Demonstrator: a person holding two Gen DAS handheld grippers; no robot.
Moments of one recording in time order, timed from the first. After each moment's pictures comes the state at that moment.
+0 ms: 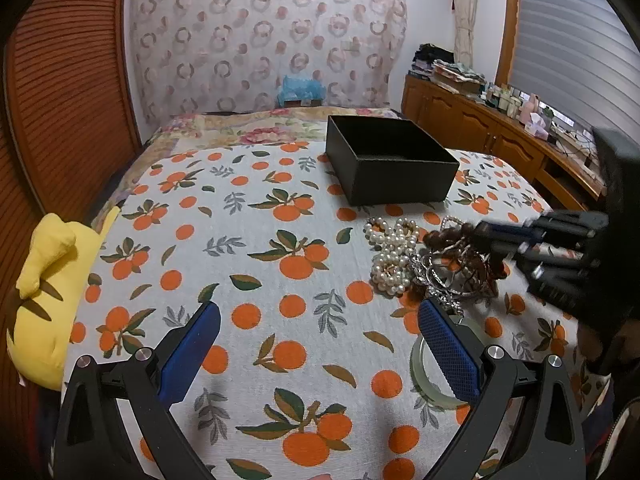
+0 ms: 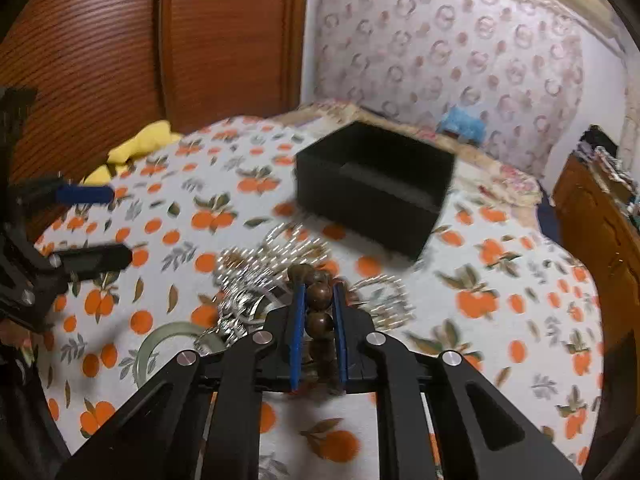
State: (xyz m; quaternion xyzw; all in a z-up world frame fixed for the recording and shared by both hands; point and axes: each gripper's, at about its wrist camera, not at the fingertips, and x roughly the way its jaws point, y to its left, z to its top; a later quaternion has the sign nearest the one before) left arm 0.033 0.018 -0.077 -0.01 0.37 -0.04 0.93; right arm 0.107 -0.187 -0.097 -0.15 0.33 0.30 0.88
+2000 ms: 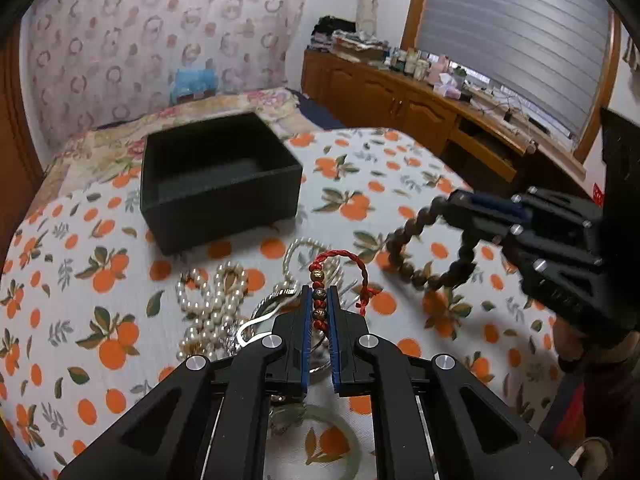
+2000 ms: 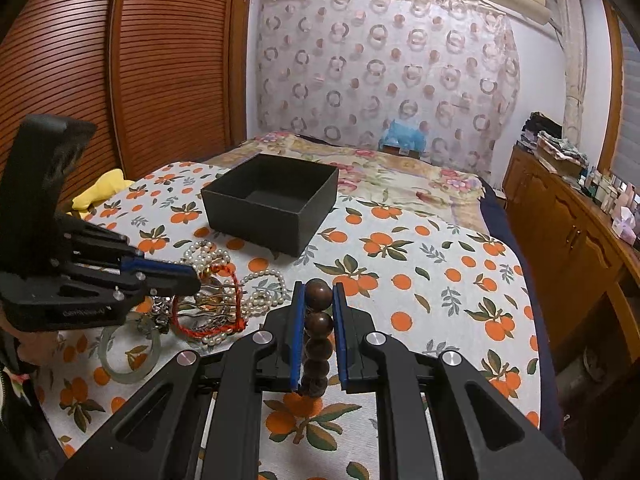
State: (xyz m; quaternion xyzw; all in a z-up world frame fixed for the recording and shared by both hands) left arm 0.096 -0.090 -0.071 0.02 0.39 -0.21 0.90; right arm 0.097 -0.280 -0.074 -0.10 0.29 0.22 0.93
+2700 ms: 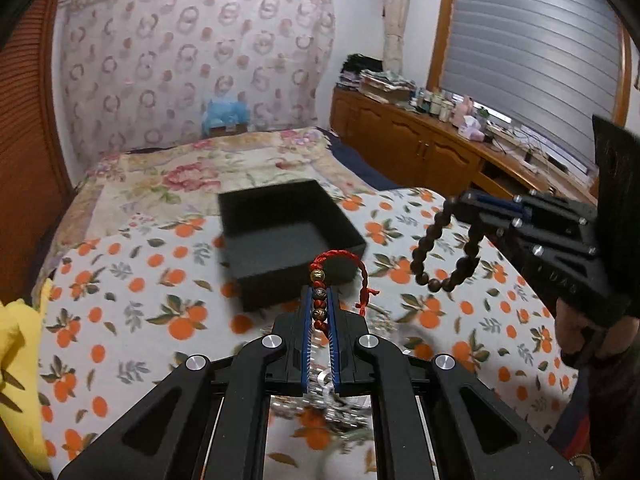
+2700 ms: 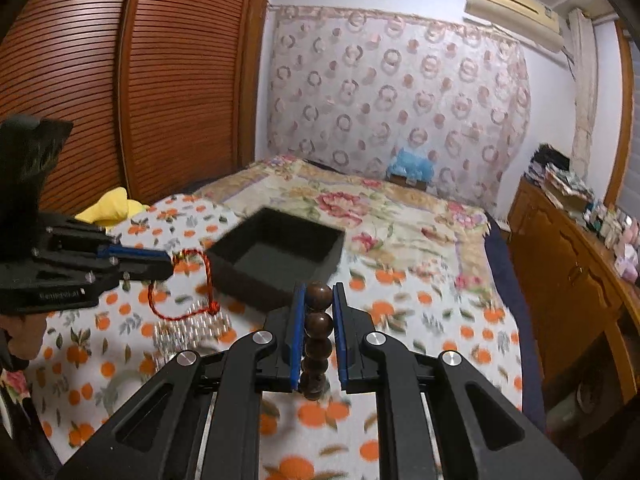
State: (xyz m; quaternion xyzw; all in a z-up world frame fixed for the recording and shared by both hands) left arm 0.107 -0.037 -0.025 0.00 0.34 -0.16 0.93; right arm 0.138 -0.249 -0.020 -0.12 0.24 0.25 0.93
